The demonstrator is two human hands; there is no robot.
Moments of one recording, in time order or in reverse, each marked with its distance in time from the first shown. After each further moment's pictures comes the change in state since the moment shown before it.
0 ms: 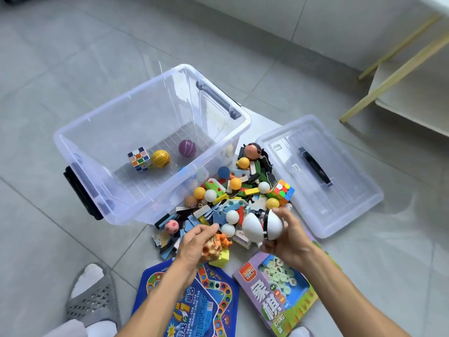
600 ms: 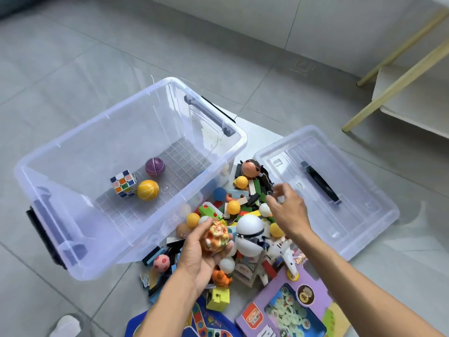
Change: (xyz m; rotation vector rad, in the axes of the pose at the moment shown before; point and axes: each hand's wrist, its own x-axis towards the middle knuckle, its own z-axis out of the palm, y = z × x) left_hand 0.052 0.057 0.037 -0.559 -0.038 -0.066; right_hand 0.076 -0.084 0.025 -0.973 0.541 -0.745
